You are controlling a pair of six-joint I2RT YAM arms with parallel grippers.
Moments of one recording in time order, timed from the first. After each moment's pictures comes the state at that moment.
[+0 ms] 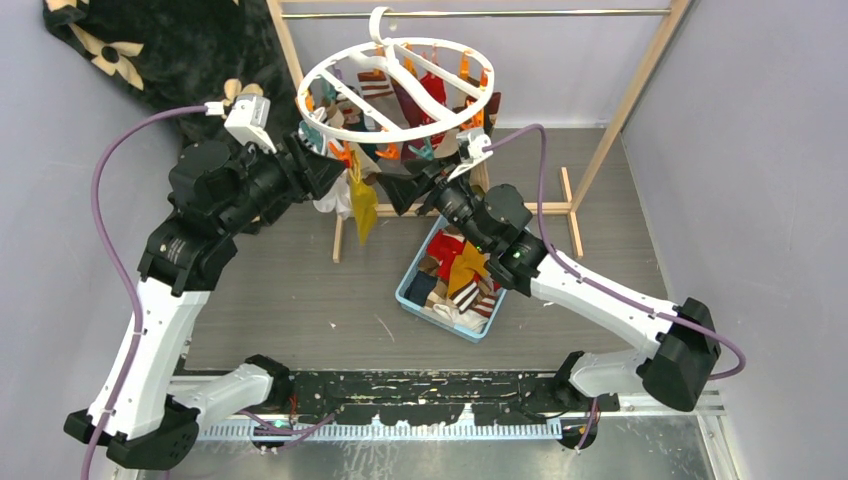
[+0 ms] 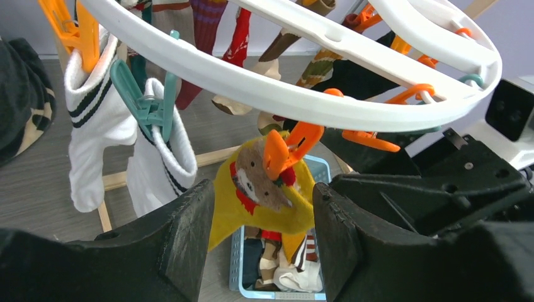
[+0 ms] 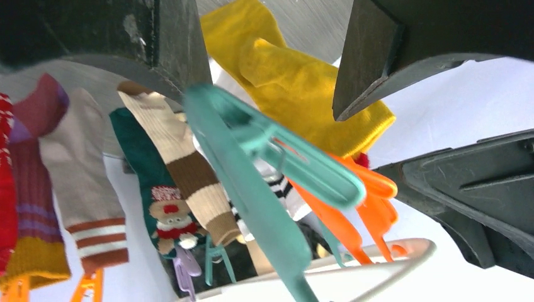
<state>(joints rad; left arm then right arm) -0.42 1.03 1.51 -0.61 0.13 -0.42 0.88 1.26 1.05 0.48 0.12 0.36</state>
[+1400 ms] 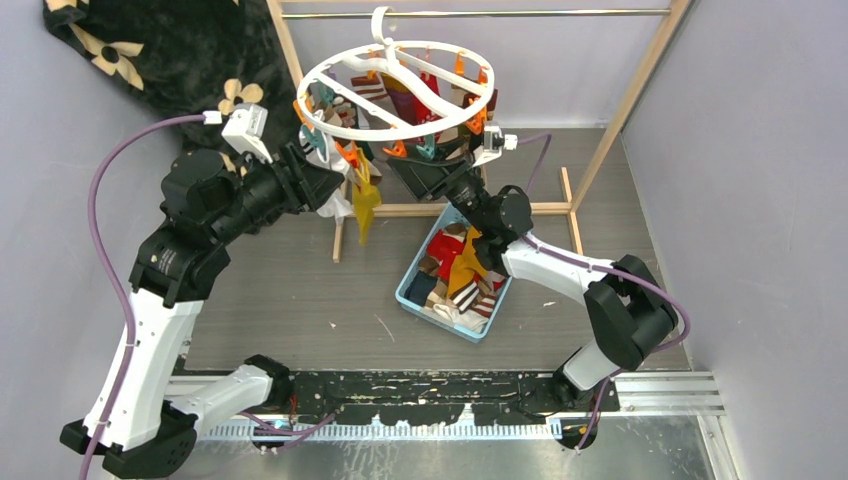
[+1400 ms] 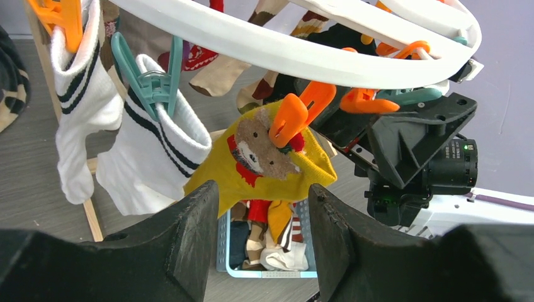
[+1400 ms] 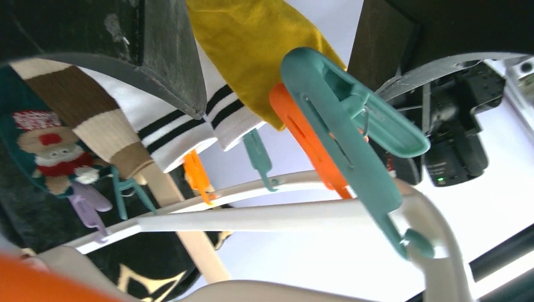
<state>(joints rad) -0.42 0.99 1.50 -0.66 0.18 -0.45 0.69 1.55 0.95 1.33 -0.22 0.90</state>
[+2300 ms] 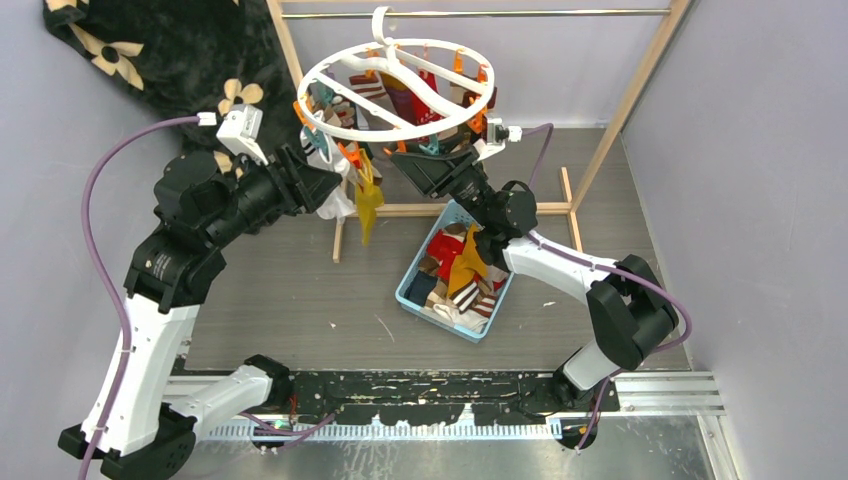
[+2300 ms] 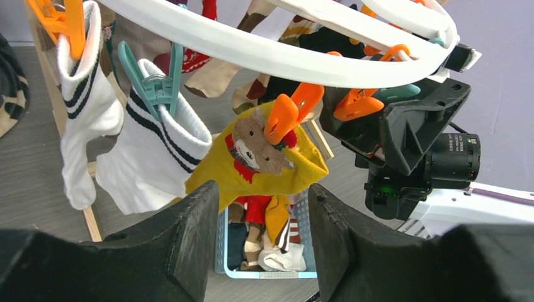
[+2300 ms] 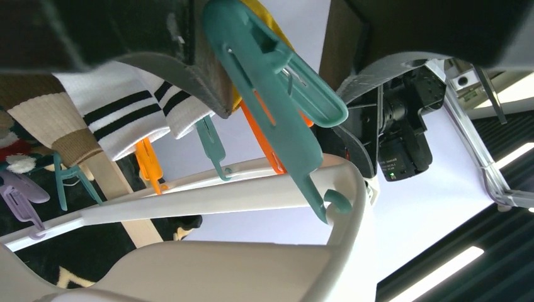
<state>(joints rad) -0.42 0.97 1.51 -0.66 0.19 -0.45 0.67 1.55 0.99 1.38 -0.32 1.03</state>
